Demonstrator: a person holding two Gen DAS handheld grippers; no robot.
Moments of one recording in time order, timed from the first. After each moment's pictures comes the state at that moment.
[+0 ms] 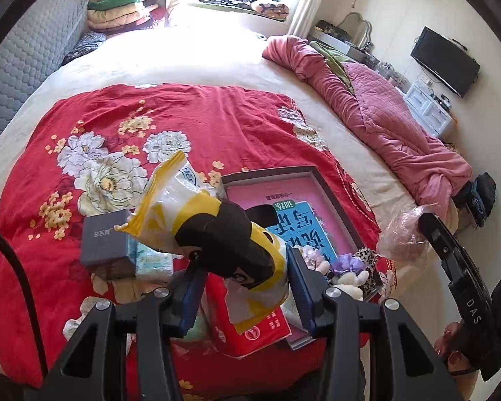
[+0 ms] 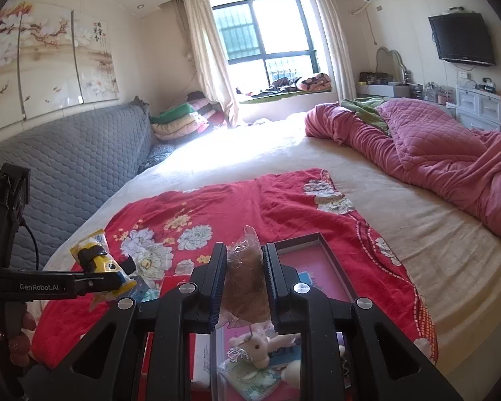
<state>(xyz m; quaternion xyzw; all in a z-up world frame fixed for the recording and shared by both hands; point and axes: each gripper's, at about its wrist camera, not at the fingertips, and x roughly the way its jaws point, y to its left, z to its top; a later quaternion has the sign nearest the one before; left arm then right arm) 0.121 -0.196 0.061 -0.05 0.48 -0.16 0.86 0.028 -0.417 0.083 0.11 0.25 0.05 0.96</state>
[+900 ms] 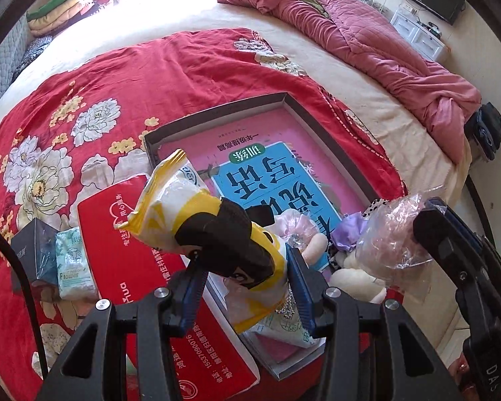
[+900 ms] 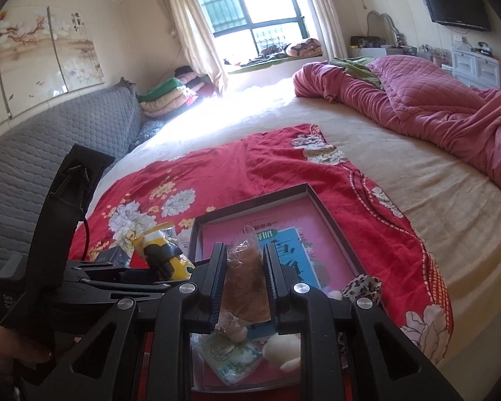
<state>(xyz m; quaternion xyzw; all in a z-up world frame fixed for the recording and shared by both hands) 0.156 -0.299 -0.033 0.06 0.55 -0.20 0.81 0.045 -0.439 0.016 0.14 0.32 0.06 0.93</state>
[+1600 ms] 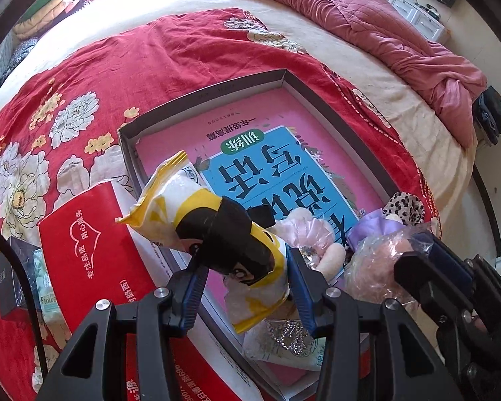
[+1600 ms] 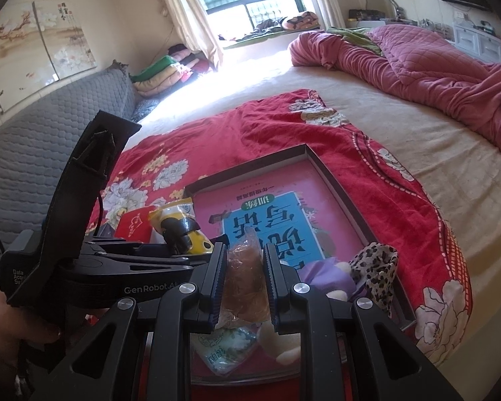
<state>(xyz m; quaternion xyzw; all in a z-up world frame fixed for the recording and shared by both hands) 0.178 -0.316 -0.066 0.08 0.57 -0.21 0.79 0.060 -0.439 -0.026 0.15 0.38 0.07 0.91</state>
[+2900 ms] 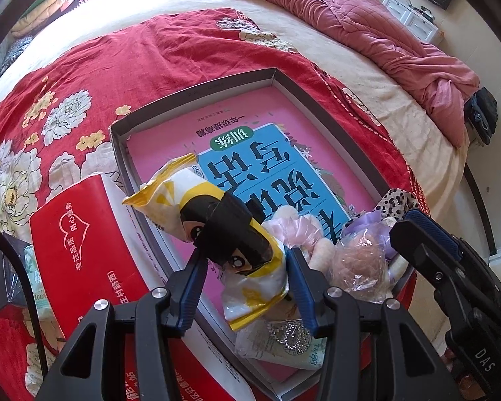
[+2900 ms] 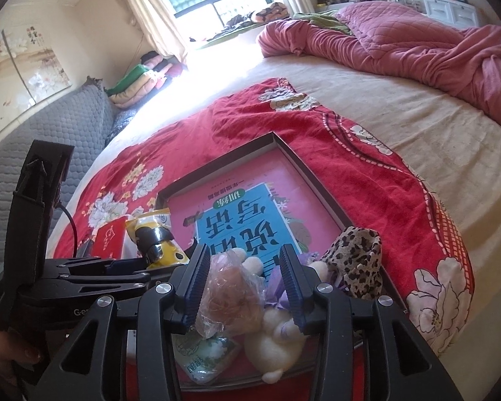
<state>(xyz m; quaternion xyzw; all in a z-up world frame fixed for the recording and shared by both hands) 0.173 -0.316 -0.066 0.07 0.57 -0.22 0.79 0.058 -0.468 -0.035 0.21 0.38 0.02 0.90</state>
